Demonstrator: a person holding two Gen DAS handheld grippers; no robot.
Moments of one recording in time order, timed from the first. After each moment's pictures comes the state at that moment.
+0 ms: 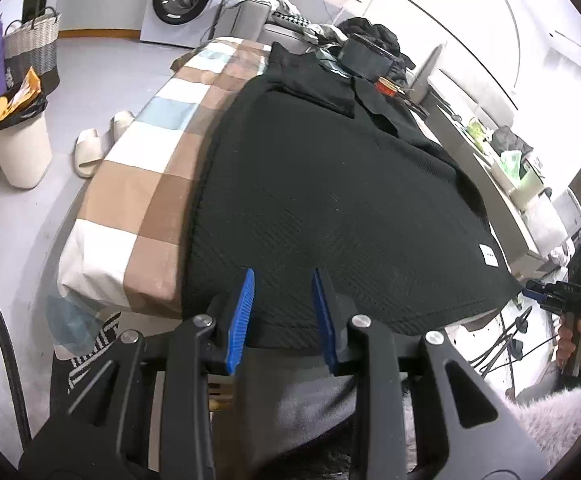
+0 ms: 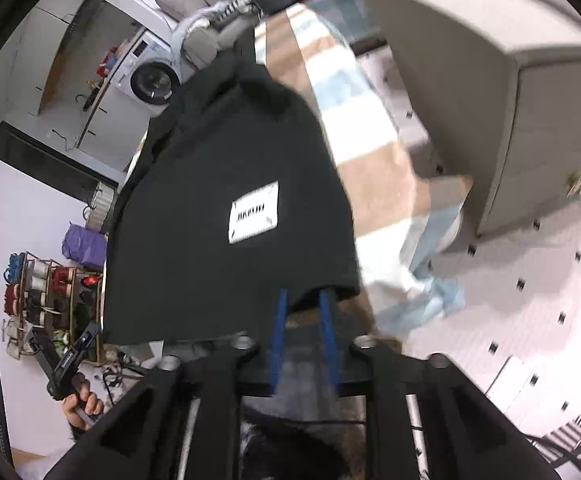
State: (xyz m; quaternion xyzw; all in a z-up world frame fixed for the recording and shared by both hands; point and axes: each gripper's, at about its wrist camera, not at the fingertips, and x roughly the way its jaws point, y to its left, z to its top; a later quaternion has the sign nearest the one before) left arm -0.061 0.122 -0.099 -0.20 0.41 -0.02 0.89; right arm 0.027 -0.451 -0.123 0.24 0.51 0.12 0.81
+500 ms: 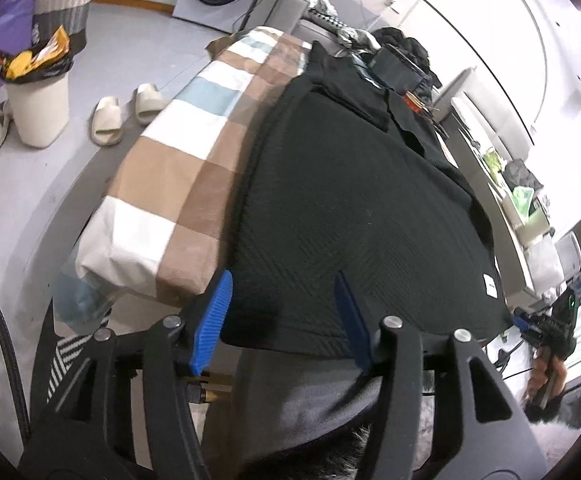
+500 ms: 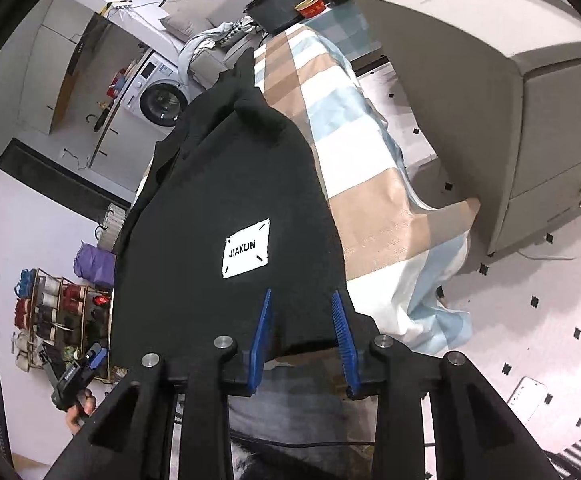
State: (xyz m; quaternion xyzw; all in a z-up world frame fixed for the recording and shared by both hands) left arm -0.058 0.155 -0.111 -0.27 0.42 0.01 0.87; right arm 0.043 -0.450 -0.137 0.27 0.49 0.14 0.82
